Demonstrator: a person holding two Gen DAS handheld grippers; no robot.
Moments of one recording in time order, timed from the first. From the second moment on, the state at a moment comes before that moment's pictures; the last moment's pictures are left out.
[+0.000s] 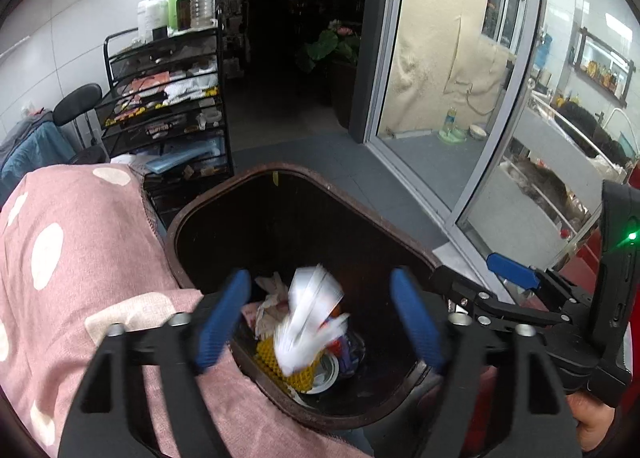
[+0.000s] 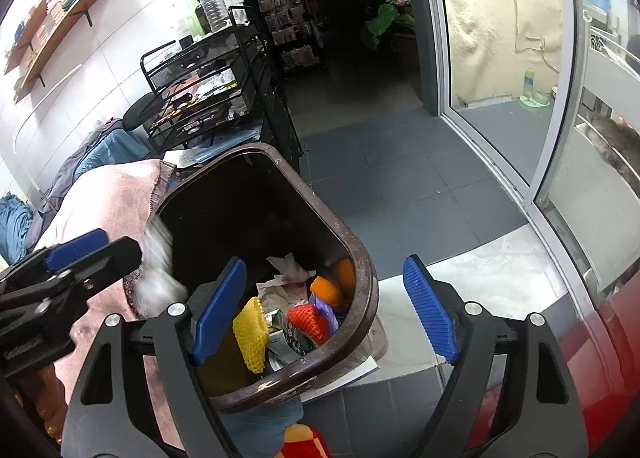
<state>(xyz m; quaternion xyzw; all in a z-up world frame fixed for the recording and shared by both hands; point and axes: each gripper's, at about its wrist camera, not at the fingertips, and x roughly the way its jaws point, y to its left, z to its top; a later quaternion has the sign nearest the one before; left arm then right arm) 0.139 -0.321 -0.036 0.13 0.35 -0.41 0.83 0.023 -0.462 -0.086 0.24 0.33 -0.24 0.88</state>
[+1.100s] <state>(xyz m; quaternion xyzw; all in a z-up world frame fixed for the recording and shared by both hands) 0.095 -0.181 0.009 0.09 0.21 -0.25 0.94 0.016 -0.346 -0.026 0.11 0.21 -0.17 0.96</state>
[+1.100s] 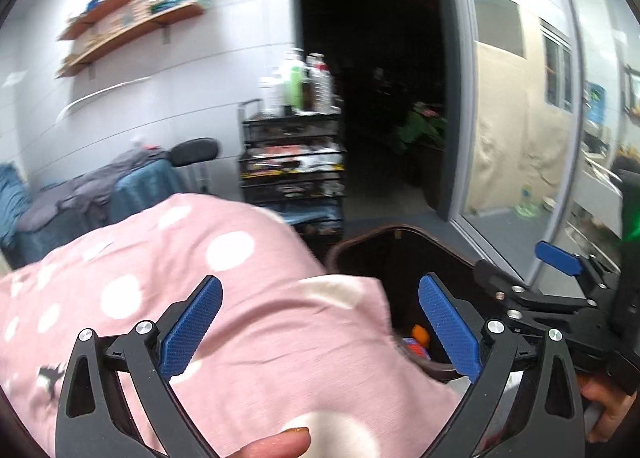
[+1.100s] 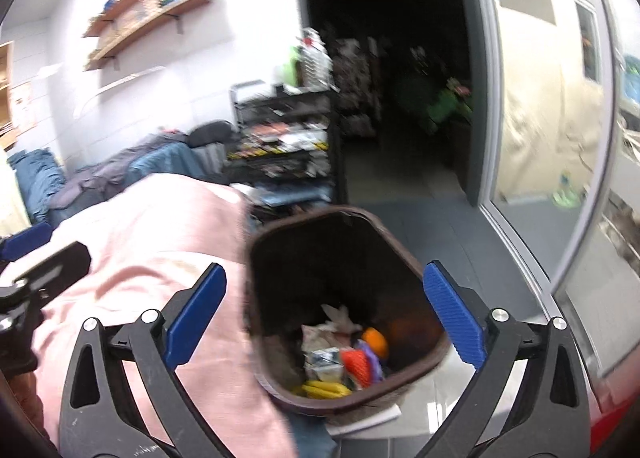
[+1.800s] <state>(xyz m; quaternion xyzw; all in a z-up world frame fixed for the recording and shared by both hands) 0.040 -0.084 0.003 0.03 0.18 -0.12 0.98 -0.022 -0.248 -0.002 0.07 0.15 -0.09 0.98</state>
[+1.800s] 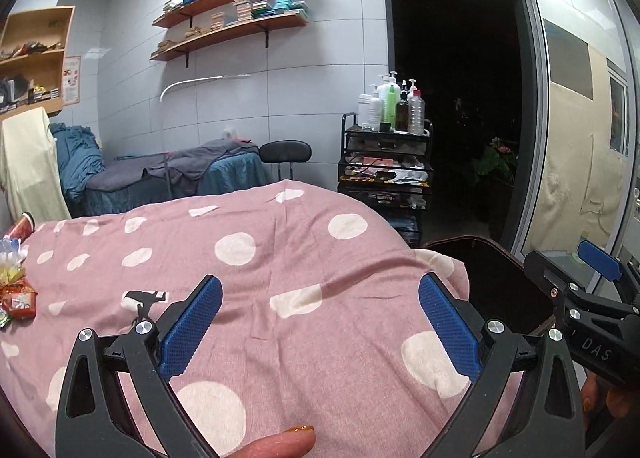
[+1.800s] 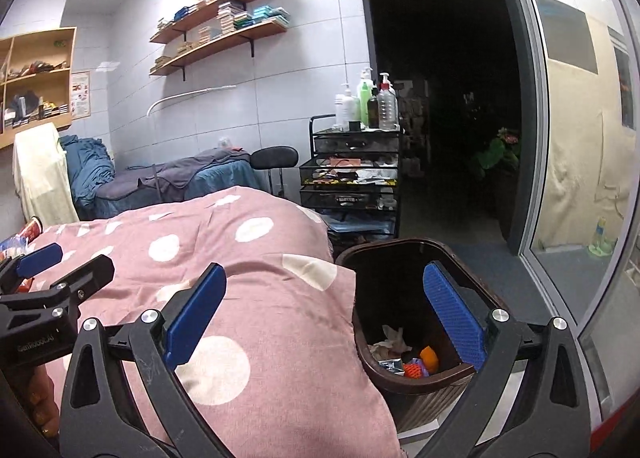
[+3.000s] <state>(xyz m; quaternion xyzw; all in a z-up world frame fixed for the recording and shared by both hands) 0.031 -0.068 0.002 0.02 0.18 -0.09 0.98 -0.030 -0.245 -0.007 0.07 0.14 -0.07 0.98</state>
